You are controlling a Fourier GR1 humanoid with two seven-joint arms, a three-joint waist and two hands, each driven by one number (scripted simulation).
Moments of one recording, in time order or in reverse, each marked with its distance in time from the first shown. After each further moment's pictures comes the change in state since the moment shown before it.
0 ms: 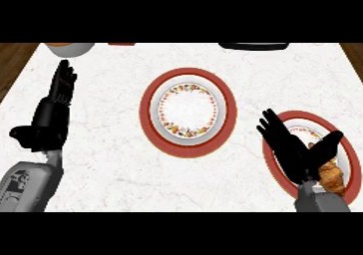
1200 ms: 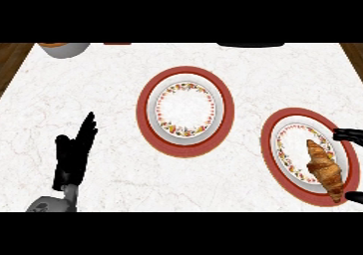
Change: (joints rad) left arm 0.214 -0.075 -0.083 0.060 0.018 0.002 0.264; right arm 0.052 -0.484 -0.180 0.122 0.299 0.503 -0.700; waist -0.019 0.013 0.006
